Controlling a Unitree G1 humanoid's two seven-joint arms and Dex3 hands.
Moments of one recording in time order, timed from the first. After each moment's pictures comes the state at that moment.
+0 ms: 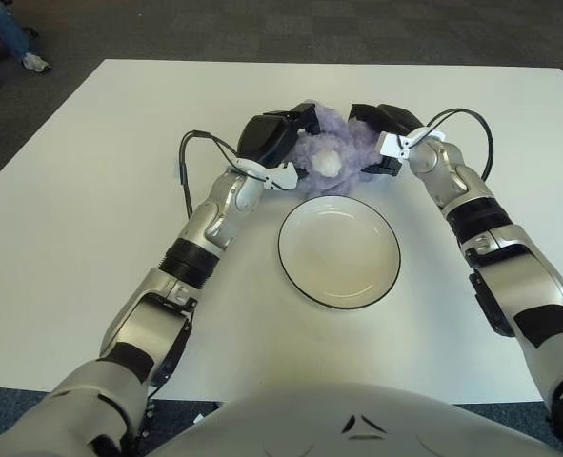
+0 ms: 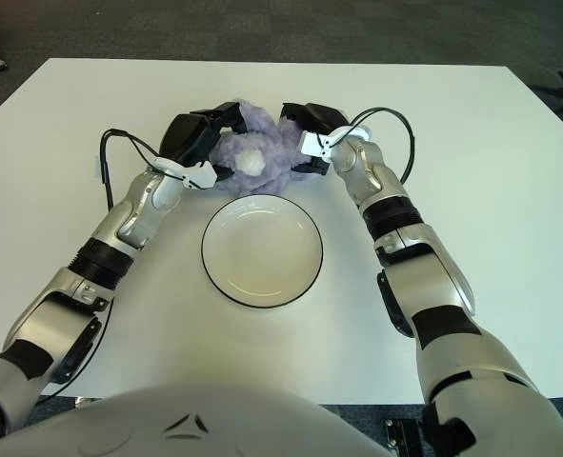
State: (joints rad) left arm -0.57 0.22 -0.36 0.30 0.74 -0.19 0.22; right arm -0.80 -0.36 0.32 0.66 -0.55 -0.17 0.10
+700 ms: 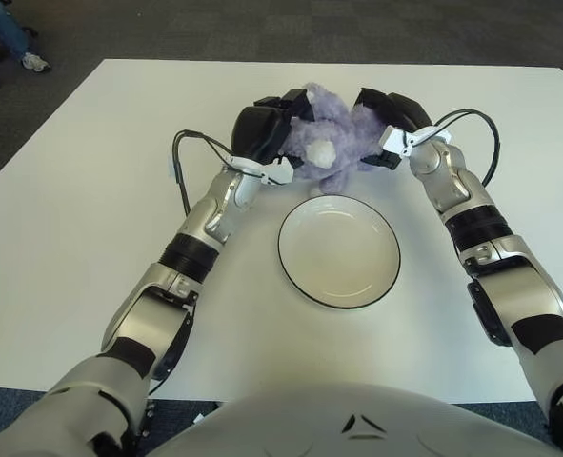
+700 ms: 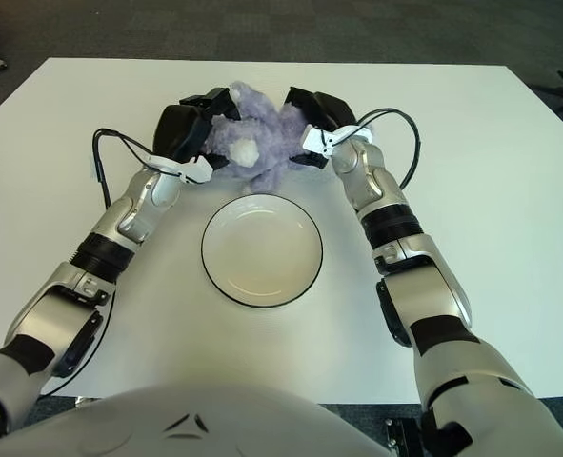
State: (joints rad) left arm -0.59 0.21 -0.34 0.35 0.74 -0.23 0.38; right arm -0.75 -0.35 0.28 0.55 -0.54 -0.12 0.00
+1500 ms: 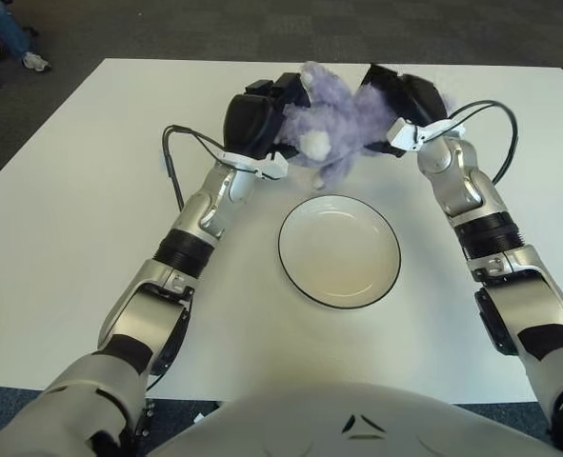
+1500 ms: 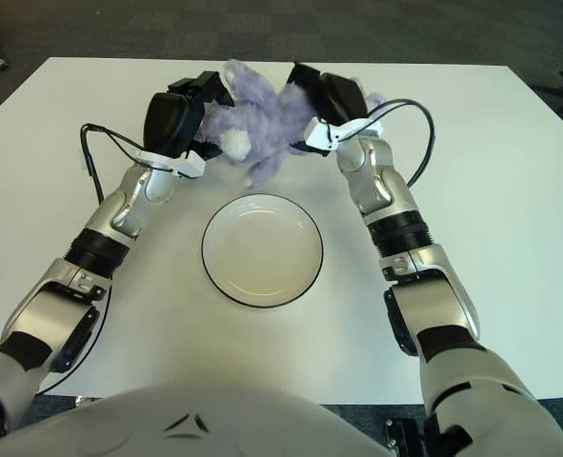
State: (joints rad) left arm -0.61 0.24 -0.31 0.31 0.76 -0.28 0.46; right arm -0.69 -0.39 0.24 0.28 -0.59 -0.08 -0.05
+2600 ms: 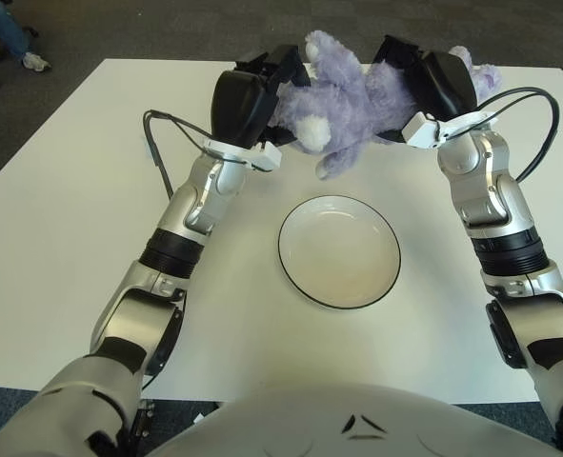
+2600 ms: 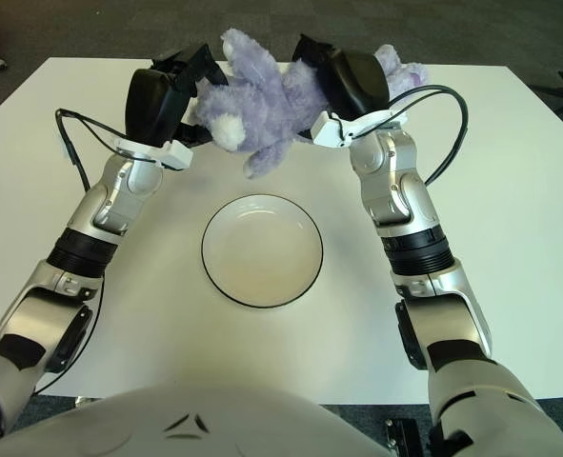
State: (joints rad) left arm -0.59 0.27 -0.25 0.11 0.72 -0.29 0.36; right arm -0.60 -0.43 0.17 -0.08 -0.64 0.04 0.09
